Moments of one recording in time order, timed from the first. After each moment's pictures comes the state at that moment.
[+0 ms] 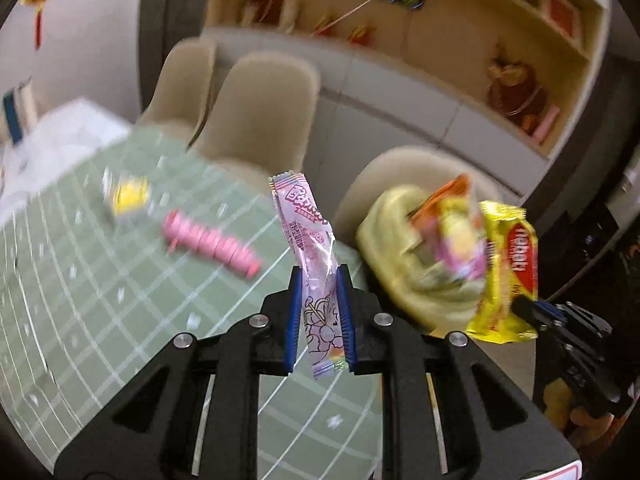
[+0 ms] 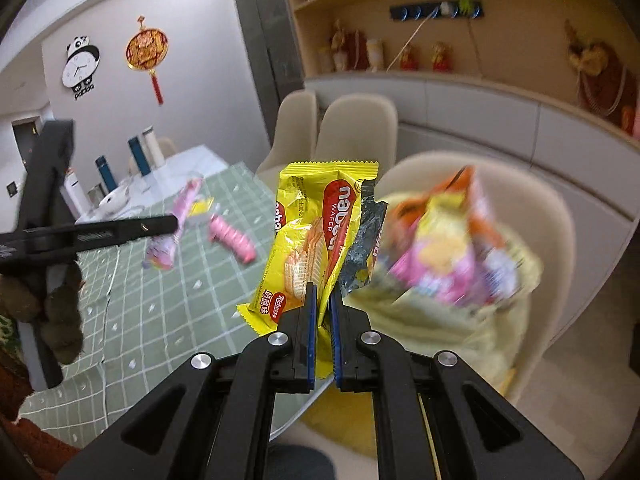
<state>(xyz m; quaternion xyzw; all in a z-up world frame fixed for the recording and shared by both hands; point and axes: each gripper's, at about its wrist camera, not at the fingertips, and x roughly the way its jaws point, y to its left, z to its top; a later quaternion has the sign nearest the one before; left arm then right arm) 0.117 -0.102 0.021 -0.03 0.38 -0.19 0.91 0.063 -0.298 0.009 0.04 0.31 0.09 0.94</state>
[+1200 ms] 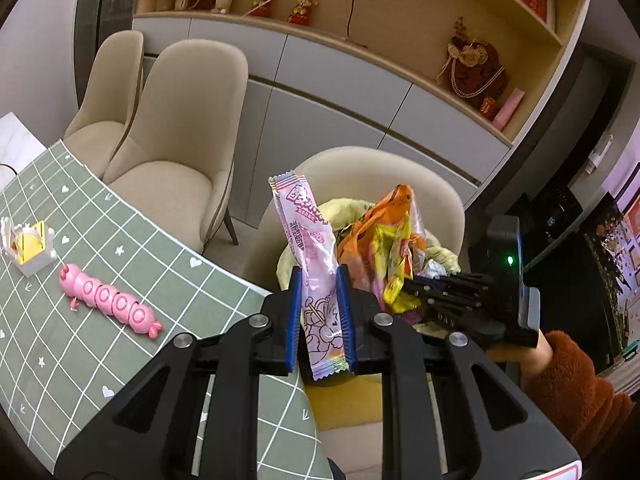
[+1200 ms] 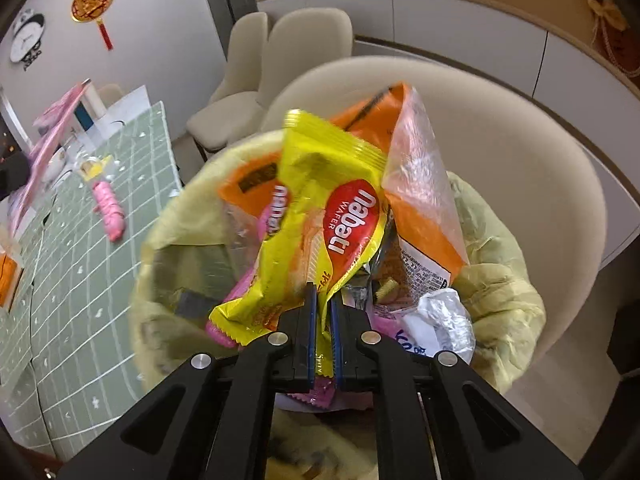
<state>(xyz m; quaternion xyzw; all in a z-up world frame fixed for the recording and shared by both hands) 0.197 -0.183 -0.002 -0.04 0.42 -0.28 0.86 0.229 -0.387 -0.093 0.02 0.48 0.06 0.88</state>
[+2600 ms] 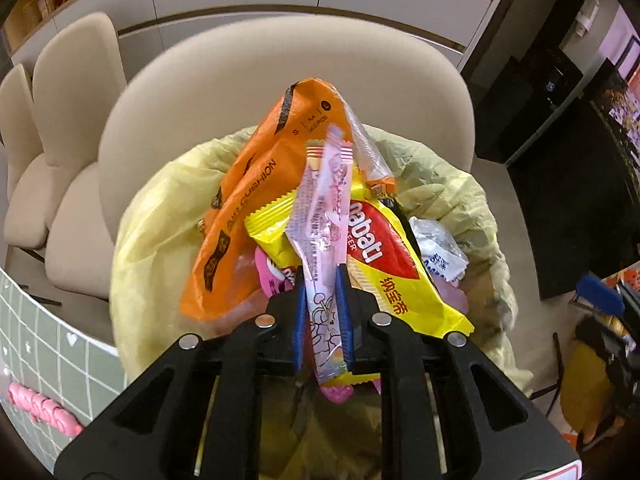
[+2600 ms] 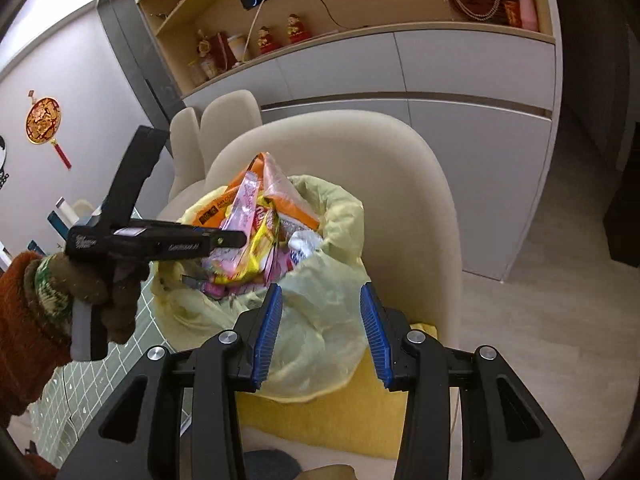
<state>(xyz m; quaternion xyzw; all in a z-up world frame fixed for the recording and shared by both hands) 0.260 -0.380 -0.095 0.15 0.52 -0.35 0.76 0.067 -0.461 -0.048 0.17 0.36 -0.05 0.91</state>
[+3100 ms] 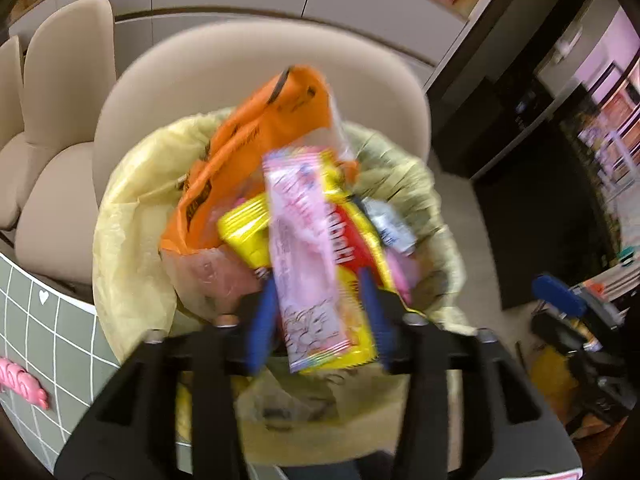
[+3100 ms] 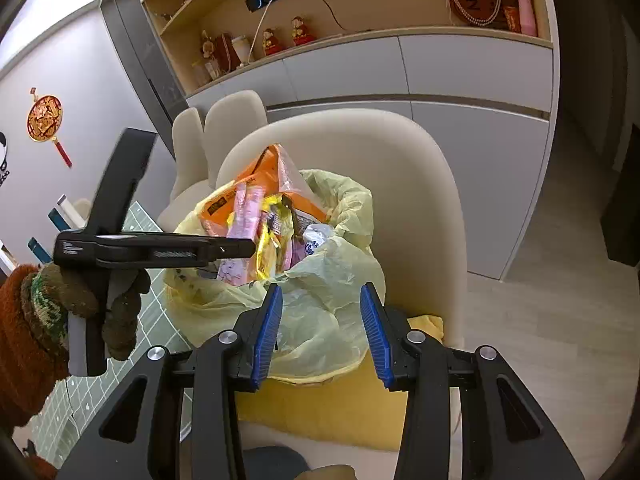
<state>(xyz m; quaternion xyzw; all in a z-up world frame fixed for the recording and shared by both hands) 0.230 -0.338 -0.074 0.08 0.51 -0.40 0.75 0.059 -0.440 -0.041 0.16 0.36 -0.06 0.92</state>
